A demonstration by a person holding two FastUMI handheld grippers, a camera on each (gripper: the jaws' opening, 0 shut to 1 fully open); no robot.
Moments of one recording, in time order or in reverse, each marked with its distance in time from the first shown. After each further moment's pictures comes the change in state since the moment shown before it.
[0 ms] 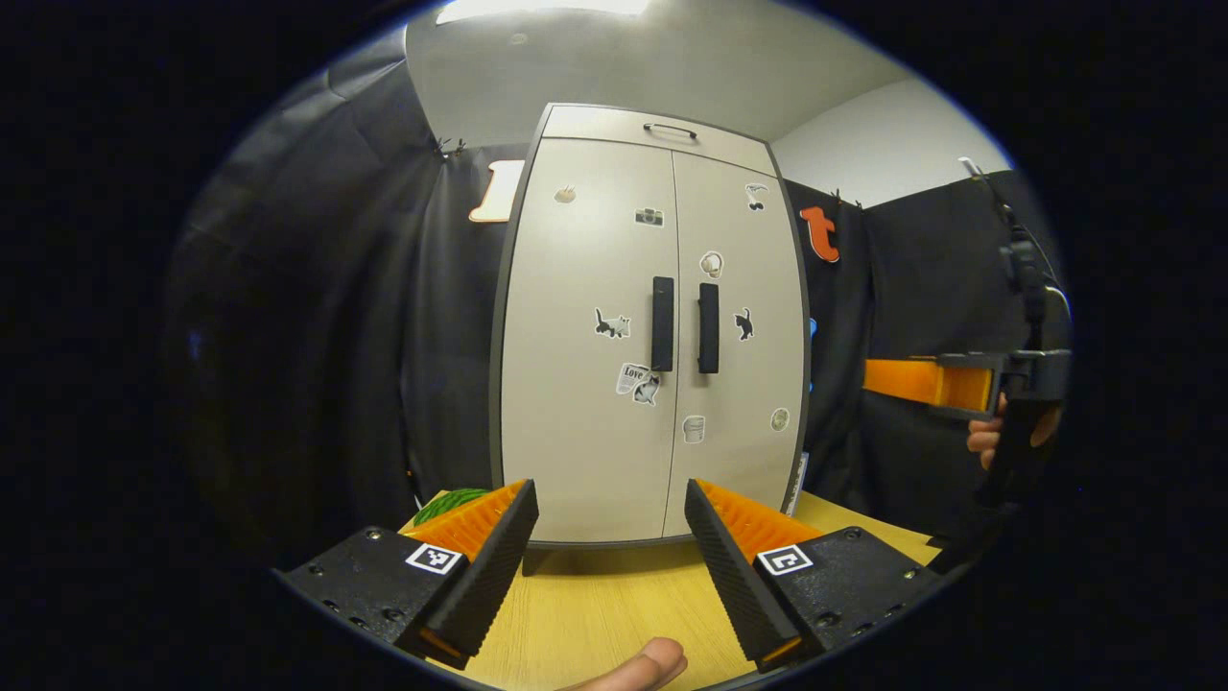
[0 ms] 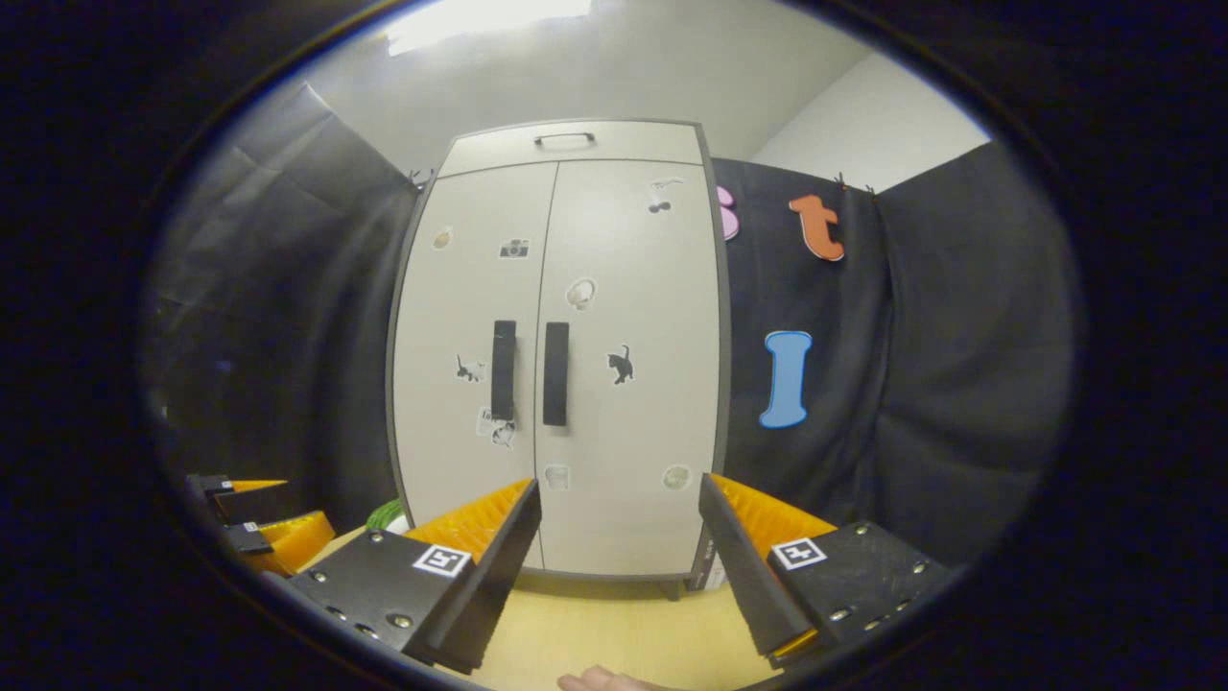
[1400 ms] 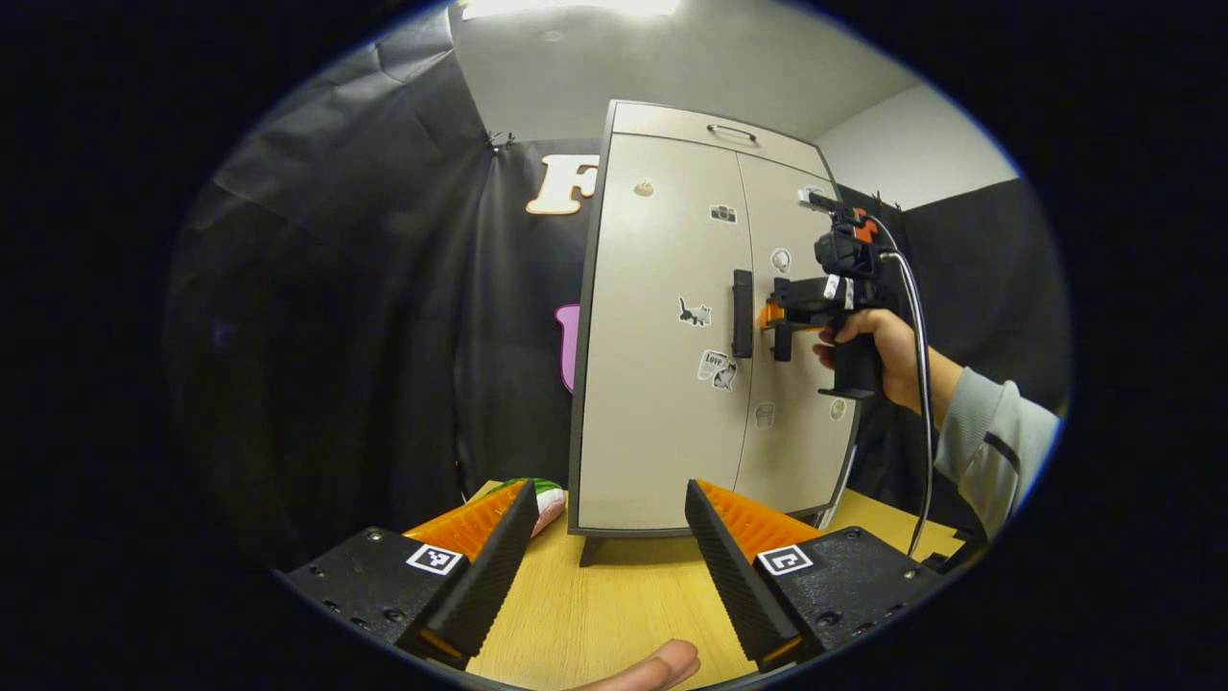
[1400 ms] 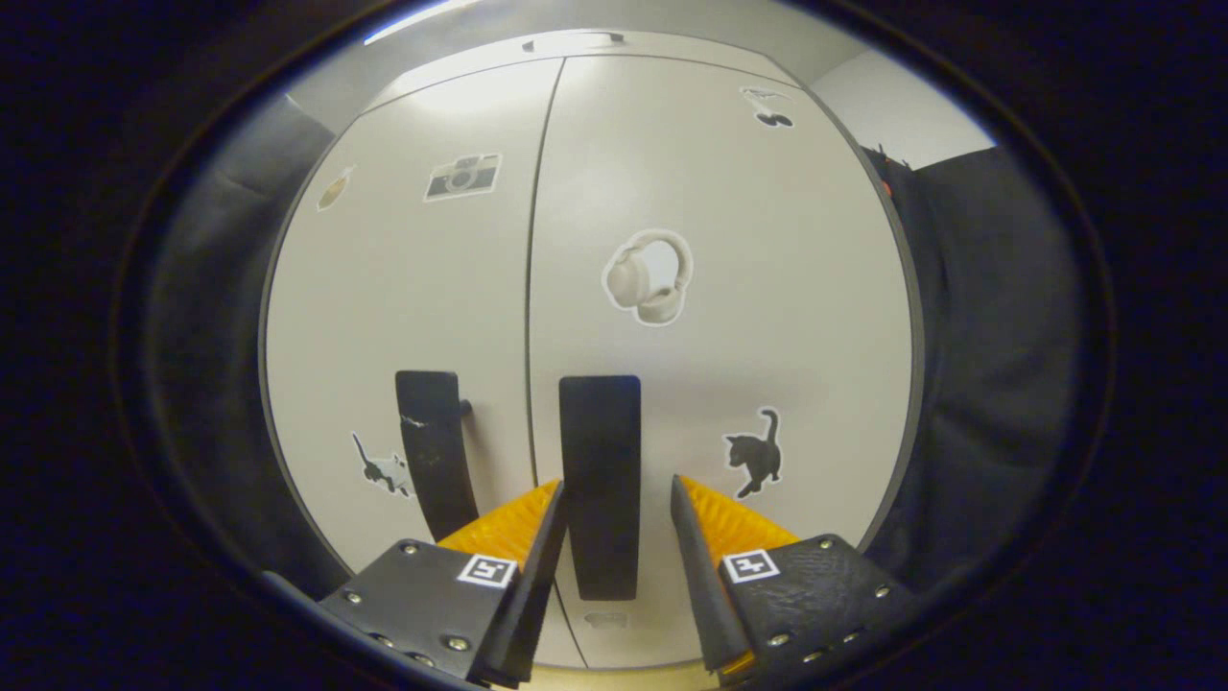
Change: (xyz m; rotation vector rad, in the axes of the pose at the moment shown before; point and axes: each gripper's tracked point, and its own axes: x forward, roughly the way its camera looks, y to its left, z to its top) left arm -0.022 0.082 -0.011 -0.039 -0.002 0.110; right arm 0.245 0.077 0.015 0.060 0.069 -0.052
